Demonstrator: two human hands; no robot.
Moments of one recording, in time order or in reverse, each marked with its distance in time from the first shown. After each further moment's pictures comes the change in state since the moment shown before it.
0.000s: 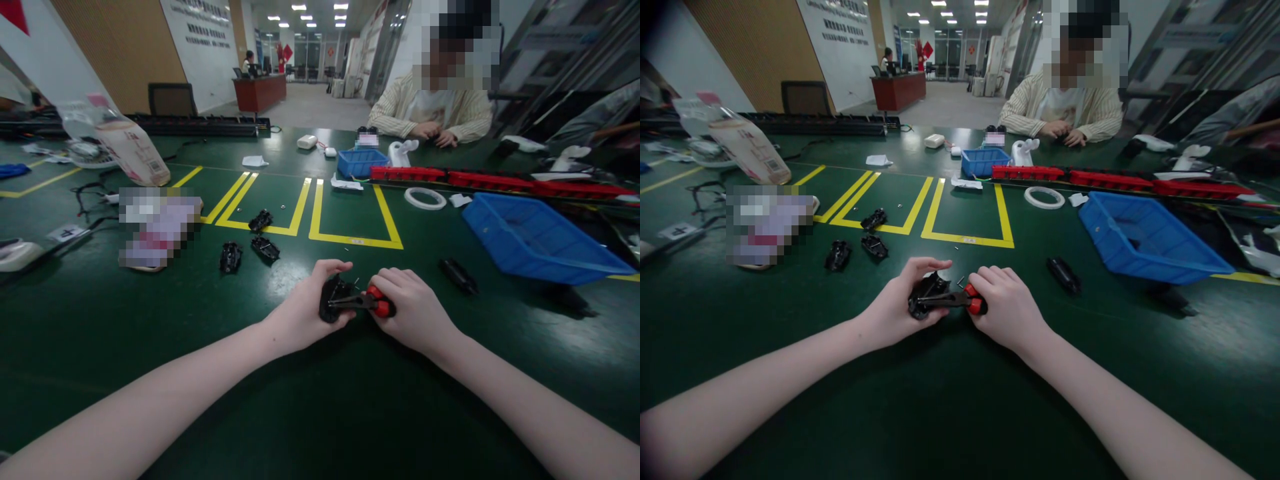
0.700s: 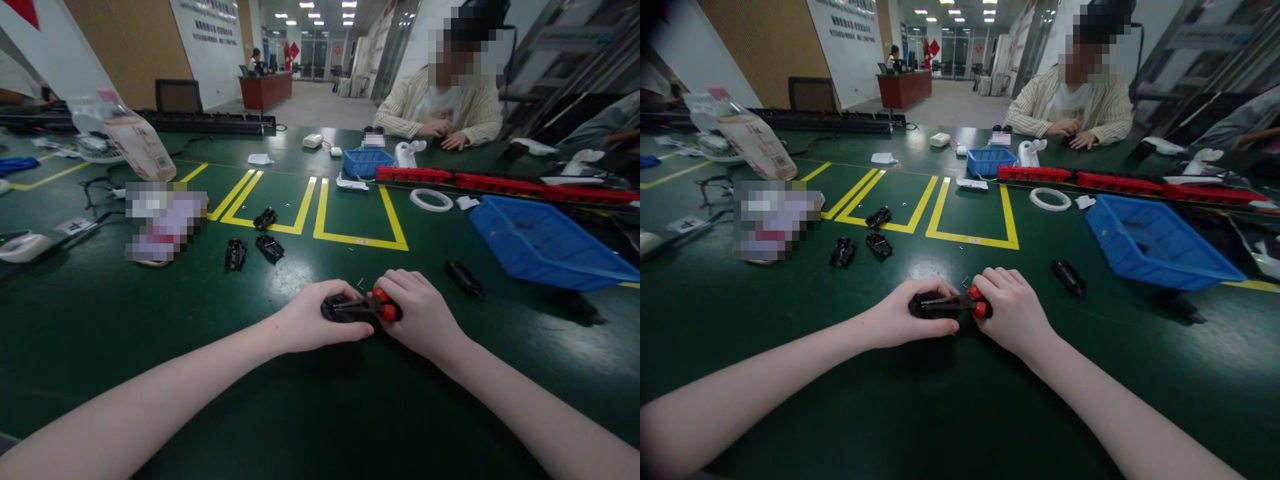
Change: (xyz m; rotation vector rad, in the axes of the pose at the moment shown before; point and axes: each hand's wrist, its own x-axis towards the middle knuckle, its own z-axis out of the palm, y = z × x) left_hand 0.002 0.012 -0.003 -0.170 -0.178 -0.202; right_hand -0.002 0.000 0.000 -0.039 0.022 -0.037
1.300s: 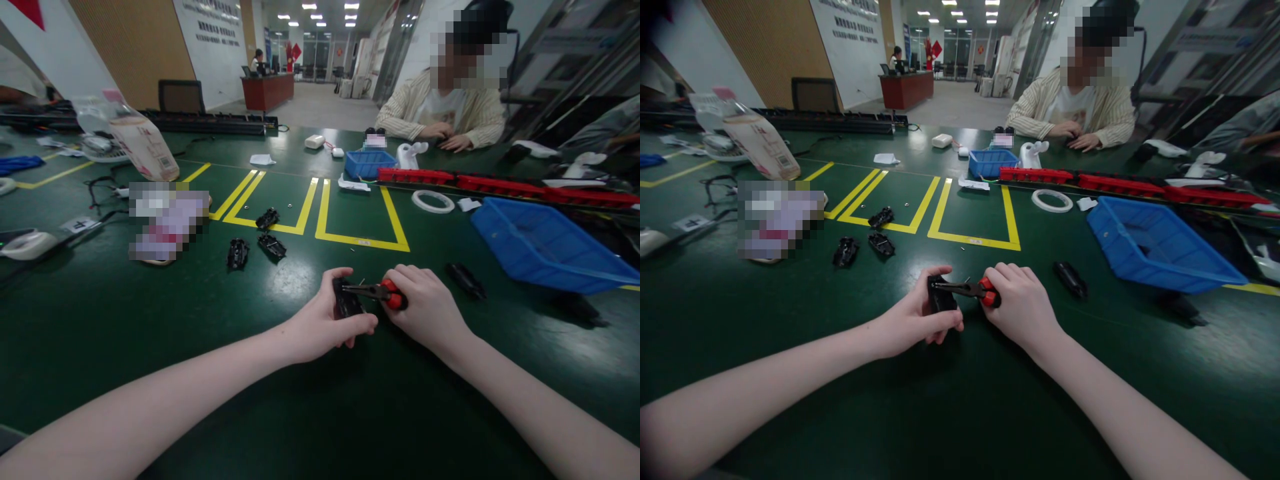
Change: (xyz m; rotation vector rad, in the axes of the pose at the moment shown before) left_hand -0.003 -0.003 0.018 -0.498 -0.005 -0.148; right_hand 0.001 0.012 0.003 -0.053 0.004 0.091
